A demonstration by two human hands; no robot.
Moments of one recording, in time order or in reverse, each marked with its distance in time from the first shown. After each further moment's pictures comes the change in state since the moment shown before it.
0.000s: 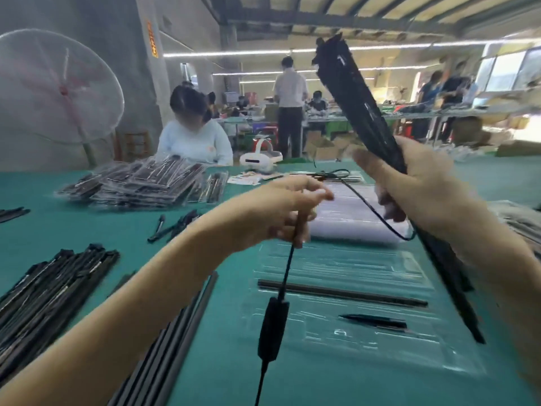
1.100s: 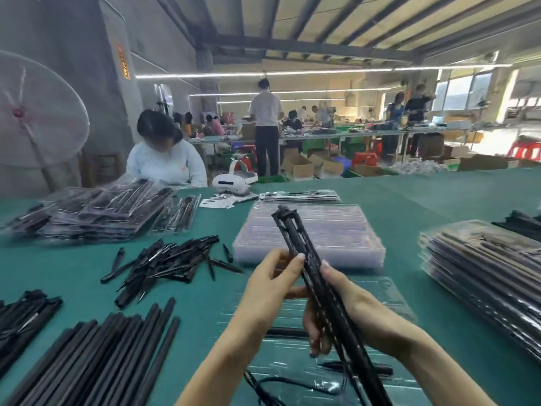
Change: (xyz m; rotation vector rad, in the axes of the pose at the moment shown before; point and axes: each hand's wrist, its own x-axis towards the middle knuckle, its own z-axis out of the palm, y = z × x) left_hand 0.057 -0.093 0.045 -0.132 0.309 0.151; right_hand -0.026 0.111 0.060 0.750 -0.732 0.475
